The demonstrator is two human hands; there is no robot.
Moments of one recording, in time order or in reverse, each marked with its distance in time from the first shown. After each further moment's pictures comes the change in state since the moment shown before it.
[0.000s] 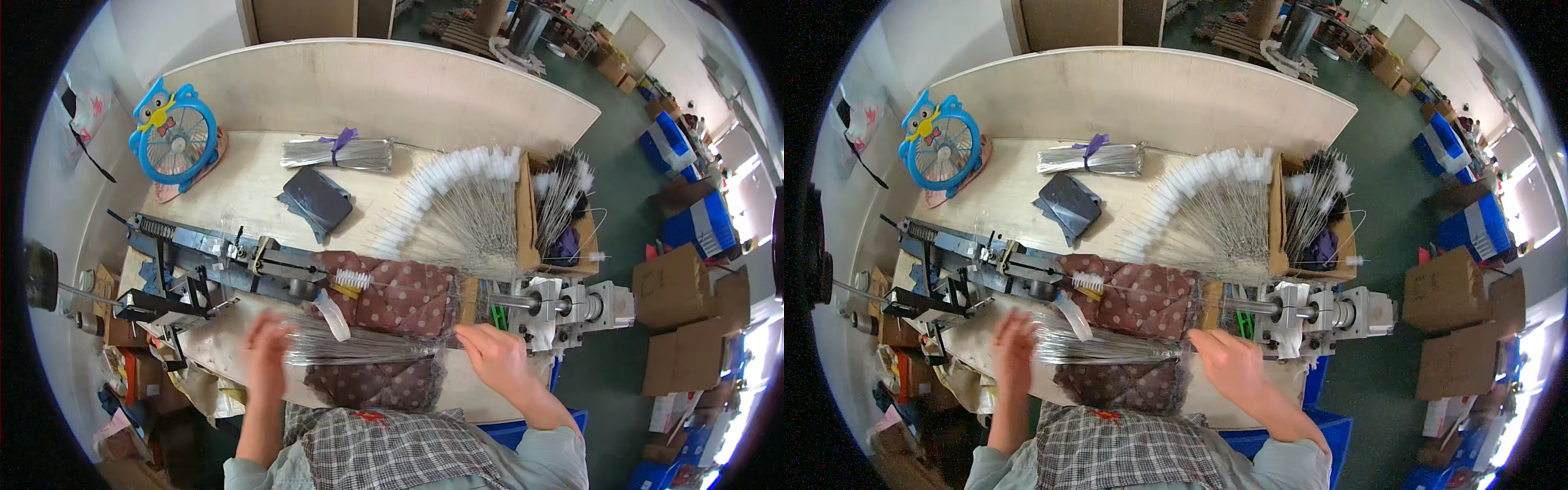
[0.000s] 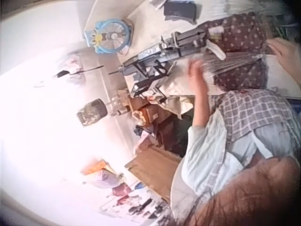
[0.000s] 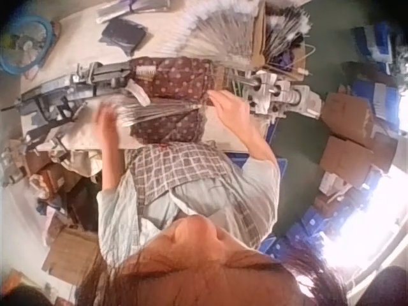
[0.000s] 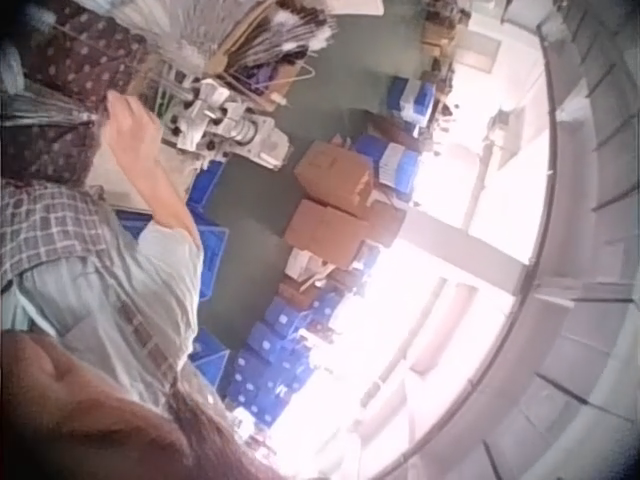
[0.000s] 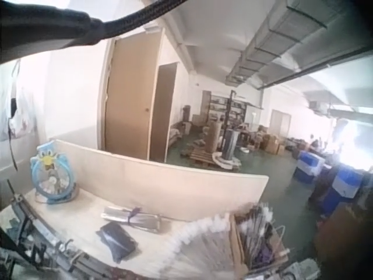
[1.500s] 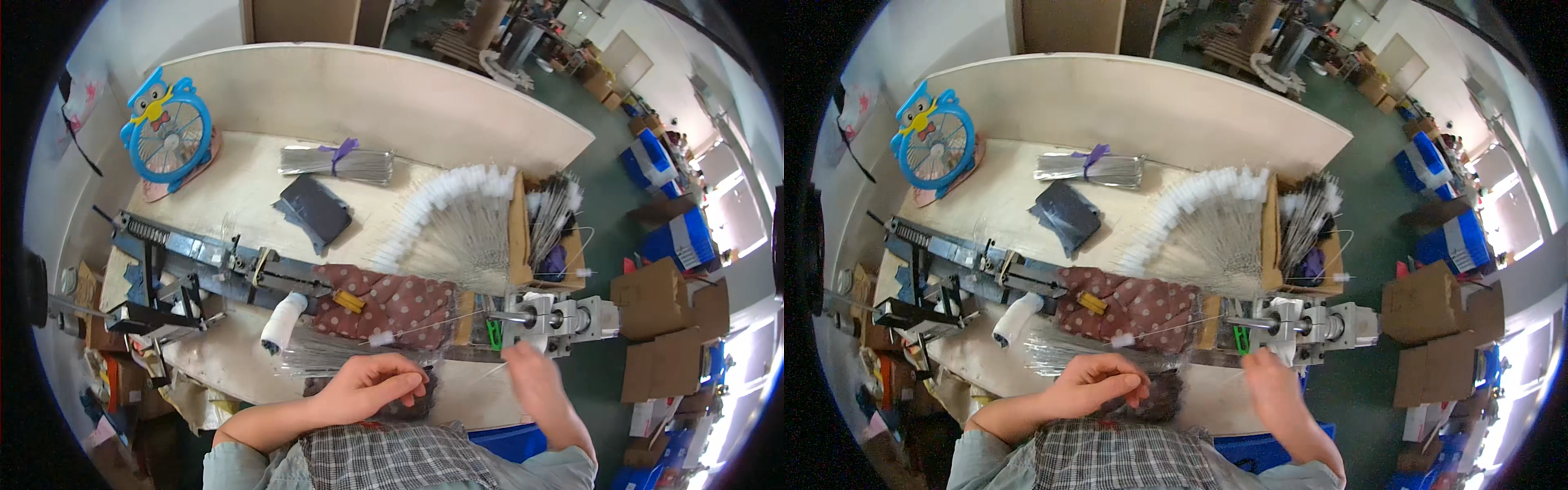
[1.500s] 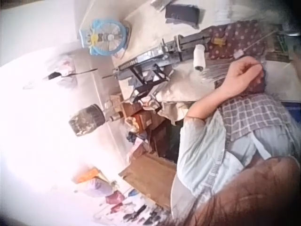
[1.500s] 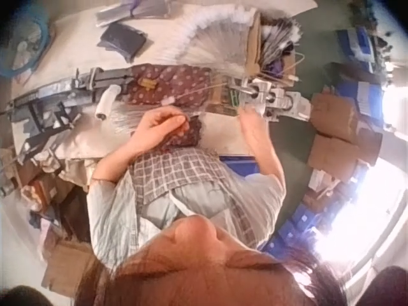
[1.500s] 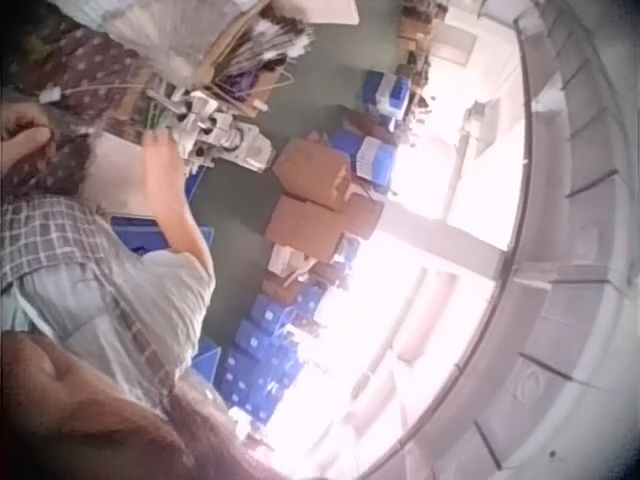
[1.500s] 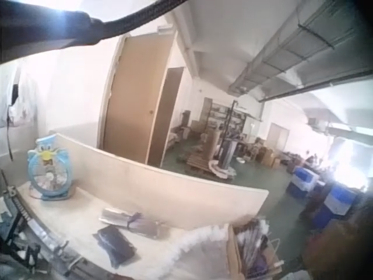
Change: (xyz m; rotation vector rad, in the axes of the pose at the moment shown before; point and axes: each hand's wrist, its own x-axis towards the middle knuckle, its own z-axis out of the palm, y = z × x) left_hand -0.031 0.033 0.117 0.095 -1.005 -0.383; right_hand -0.019 -0.016 -0.065 -0.459 -0.444 0.311
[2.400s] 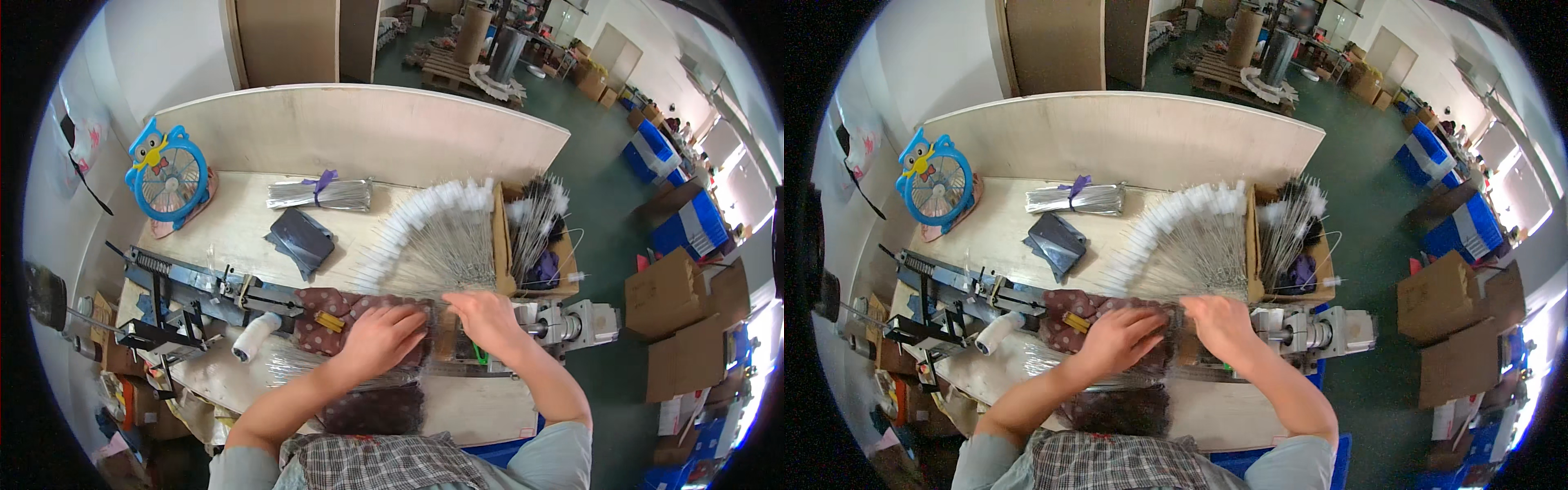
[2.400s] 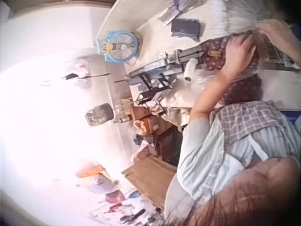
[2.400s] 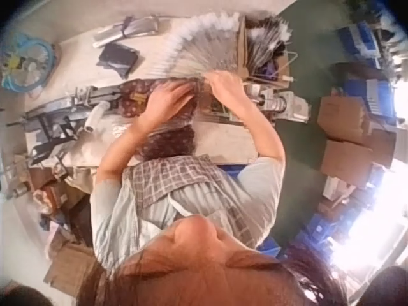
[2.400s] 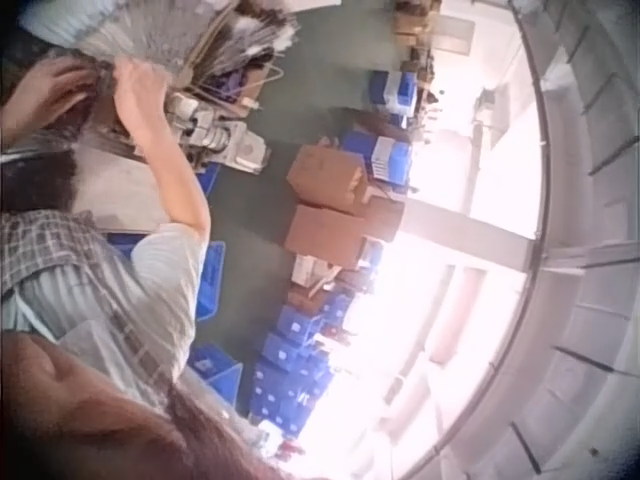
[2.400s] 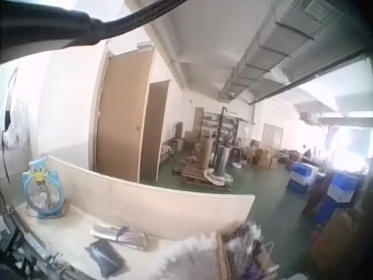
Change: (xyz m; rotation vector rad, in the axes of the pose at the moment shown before) left_hand 0.110 -0.026 -0.011 1.497 0.285 0.743; right_hand 0.113 0.019 0.012 0.314 0.221 -0.224
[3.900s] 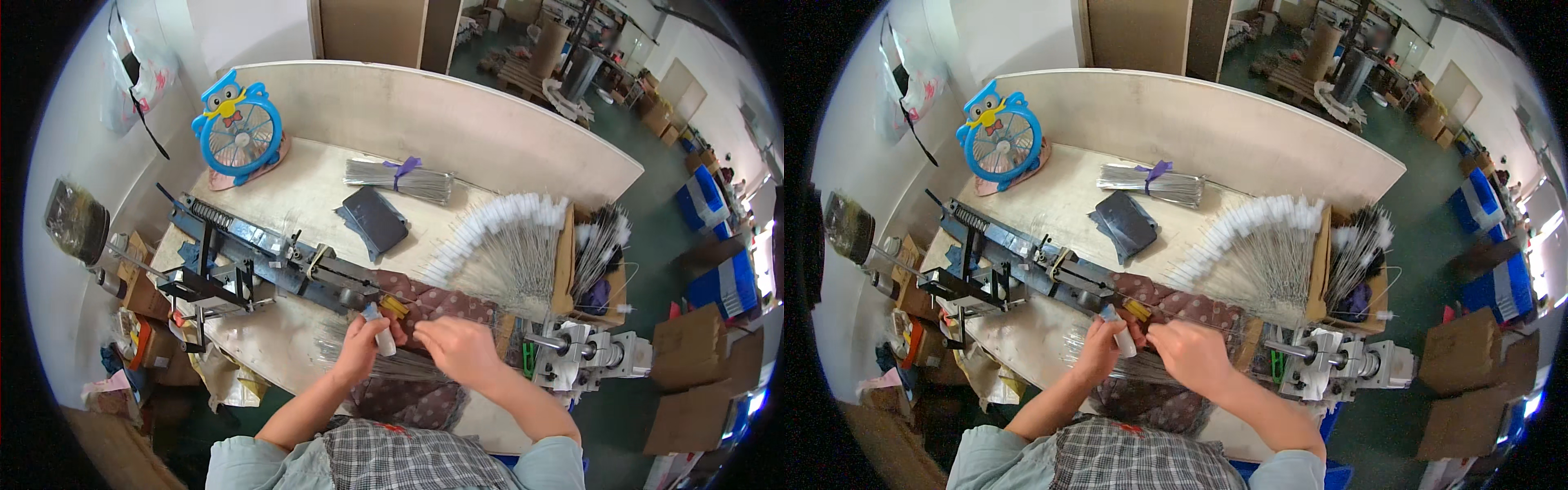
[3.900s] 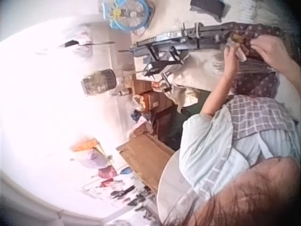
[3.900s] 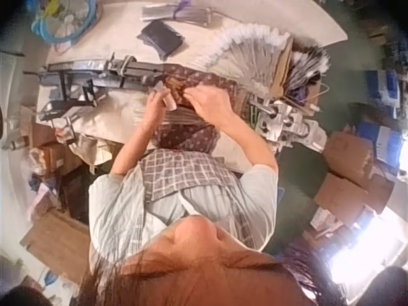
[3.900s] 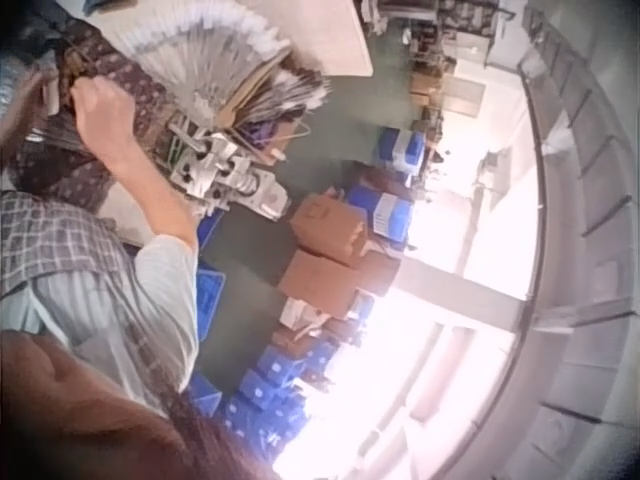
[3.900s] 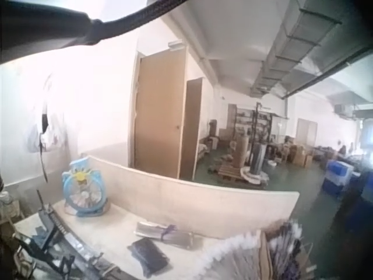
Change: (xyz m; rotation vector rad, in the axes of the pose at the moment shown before) left_hand -0.102 -0.026 -0.038 -1.400 0.600 -1.062; right_hand 0.020 -0.107 0.062 0.297 0.194 -0.377
